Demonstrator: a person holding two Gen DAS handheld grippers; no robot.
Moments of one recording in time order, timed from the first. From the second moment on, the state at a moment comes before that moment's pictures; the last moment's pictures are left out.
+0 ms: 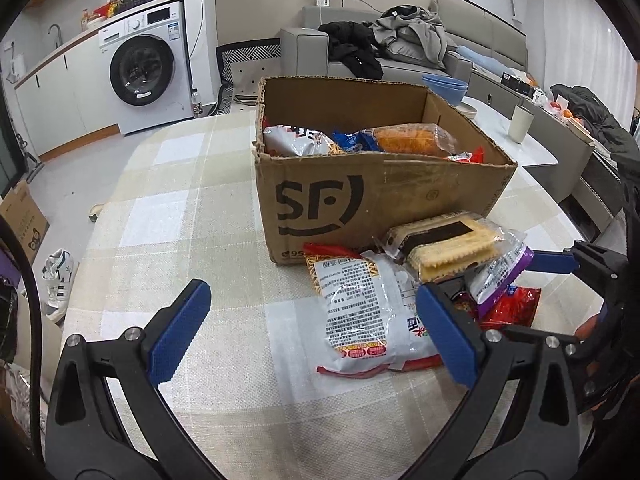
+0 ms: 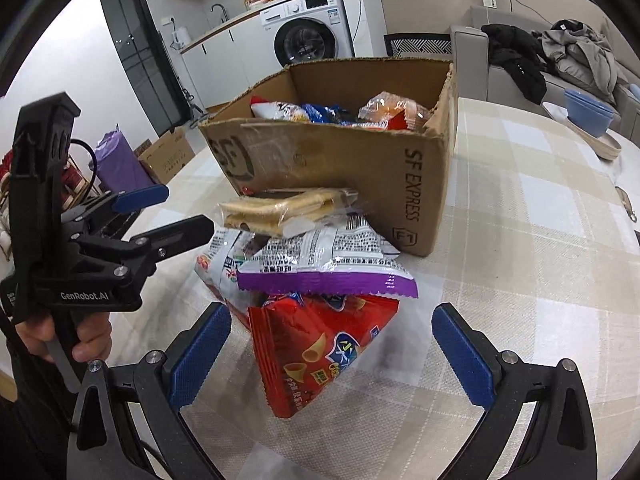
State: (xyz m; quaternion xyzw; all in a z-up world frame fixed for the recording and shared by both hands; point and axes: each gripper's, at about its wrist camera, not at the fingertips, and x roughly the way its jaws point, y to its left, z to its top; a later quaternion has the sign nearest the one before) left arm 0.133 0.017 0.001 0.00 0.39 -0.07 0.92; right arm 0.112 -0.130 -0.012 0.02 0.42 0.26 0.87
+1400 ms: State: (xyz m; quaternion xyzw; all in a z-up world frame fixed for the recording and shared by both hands) left arm 0.185 -0.039 -0.053 -0.02 0.44 -0.11 0.89; right arm 0.113 -0.091 -0.056 -0.08 0.45 0.21 0.86
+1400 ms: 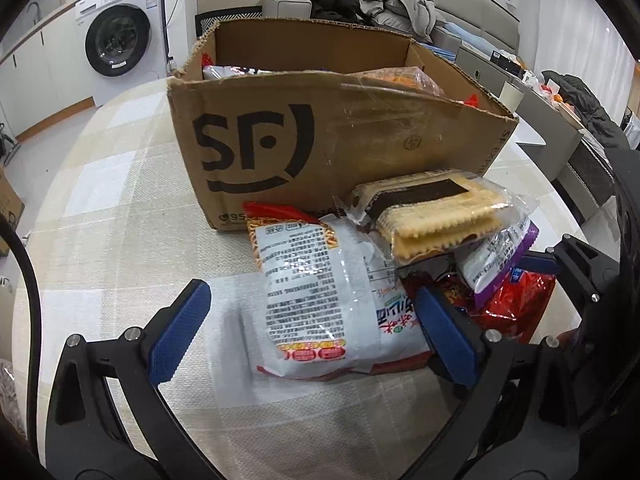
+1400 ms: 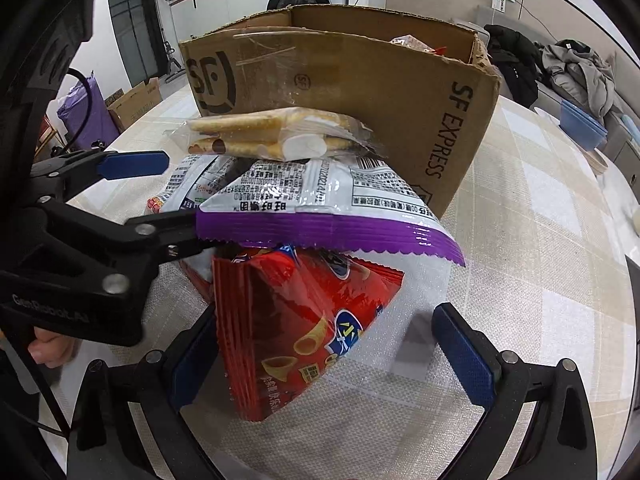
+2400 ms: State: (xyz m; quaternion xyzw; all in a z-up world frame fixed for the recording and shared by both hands) left arm 0.173 -0.066 -0.065 0.00 0.44 -0.15 0.88; right arm 0.091 -0.113 -0.036 -0.08 0.42 0.27 0.86
